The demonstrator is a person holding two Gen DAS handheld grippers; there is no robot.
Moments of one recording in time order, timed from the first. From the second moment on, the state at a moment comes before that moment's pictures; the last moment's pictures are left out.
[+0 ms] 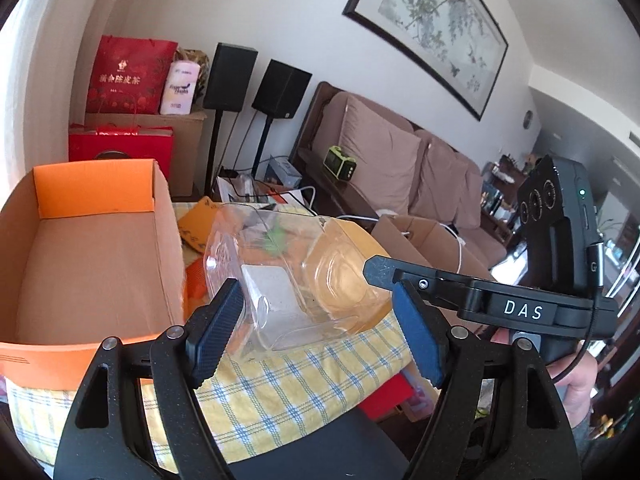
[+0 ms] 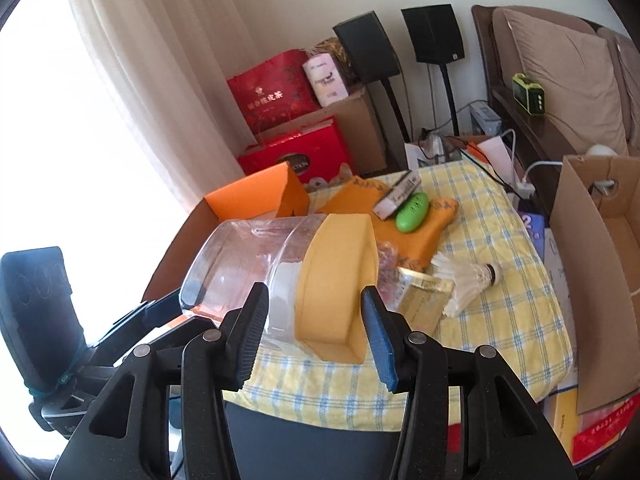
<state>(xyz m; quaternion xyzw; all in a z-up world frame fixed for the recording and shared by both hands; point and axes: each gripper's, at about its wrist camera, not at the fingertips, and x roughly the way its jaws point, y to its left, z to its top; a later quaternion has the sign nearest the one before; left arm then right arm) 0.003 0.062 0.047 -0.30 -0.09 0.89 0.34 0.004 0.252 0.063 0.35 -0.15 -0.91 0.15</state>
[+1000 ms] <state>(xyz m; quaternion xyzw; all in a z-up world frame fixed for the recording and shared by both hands) -0.025 -0.049 0.015 -0.33 -0.14 0.90 0.26 -0.066 0.145 0.036 0.41 -0.13 -0.86 0.28</state>
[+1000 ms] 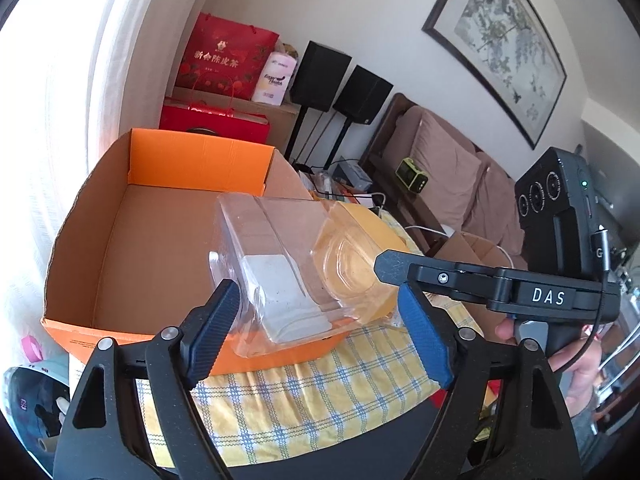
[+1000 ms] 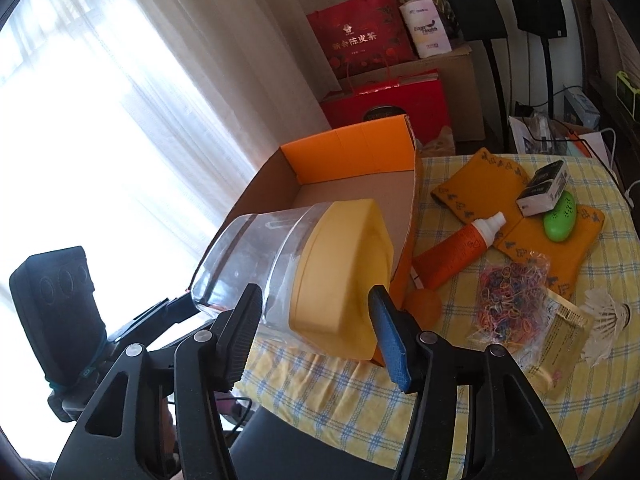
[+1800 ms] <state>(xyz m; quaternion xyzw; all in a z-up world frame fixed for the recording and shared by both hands) -0.076 -0.059 0.008 -0.41 -0.17 0.86 0.25 -0.109 0.122 0.034 0.44 -0.15 -0.84 0.28</state>
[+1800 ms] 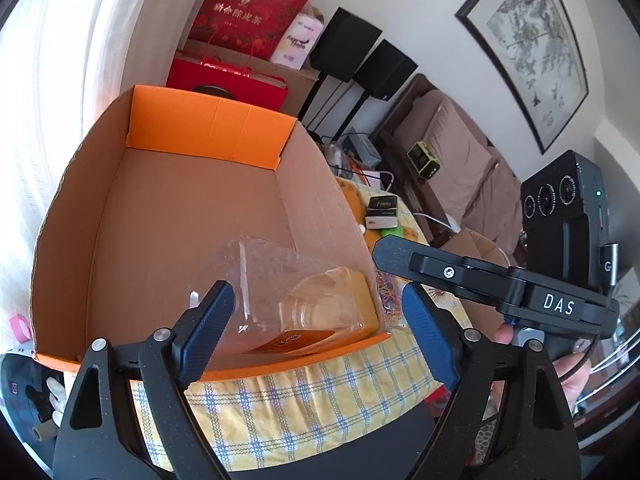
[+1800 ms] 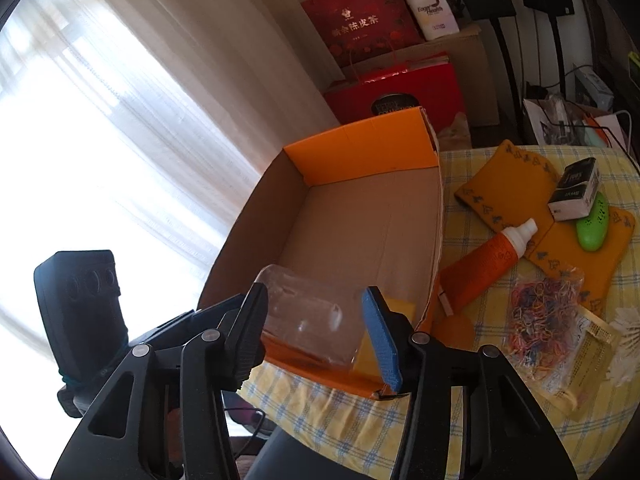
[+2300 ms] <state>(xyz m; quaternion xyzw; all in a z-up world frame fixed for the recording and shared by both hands) -0.075 -0.074 -0.006 -0.42 -0.11 0.88 0.21 -0.097 0.141 0.030 0.42 -0.09 -0.87 0.23</state>
